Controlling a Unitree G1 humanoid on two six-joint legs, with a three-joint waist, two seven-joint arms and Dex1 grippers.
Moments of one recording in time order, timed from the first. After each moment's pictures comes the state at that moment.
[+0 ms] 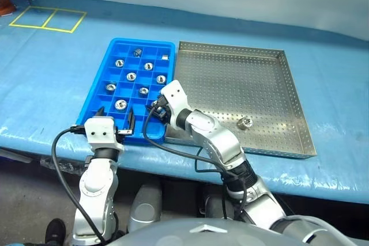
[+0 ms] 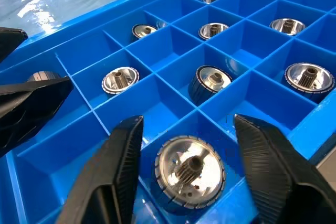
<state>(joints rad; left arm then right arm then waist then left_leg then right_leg) 0.31 0.06 0.01 -0.56 -0.01 0.22 -0.04 -0.40 0.06 0.38 -0.08 0.09 0.68 0.28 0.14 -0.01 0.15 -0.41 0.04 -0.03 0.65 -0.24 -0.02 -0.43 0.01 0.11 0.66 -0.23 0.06</state>
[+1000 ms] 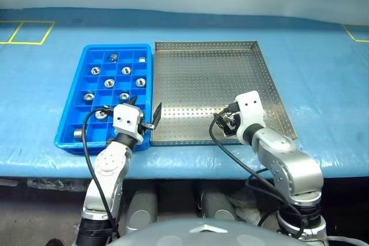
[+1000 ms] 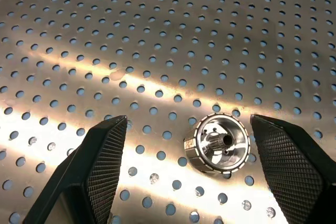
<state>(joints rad) 0.13 0.13 -0.09 -0.42 -0.05 0.24 -0.22 -0.09 -0.21 0.03 -0.67 0.14 1.21 0.17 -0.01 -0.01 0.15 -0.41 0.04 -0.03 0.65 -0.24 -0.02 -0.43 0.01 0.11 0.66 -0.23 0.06</state>
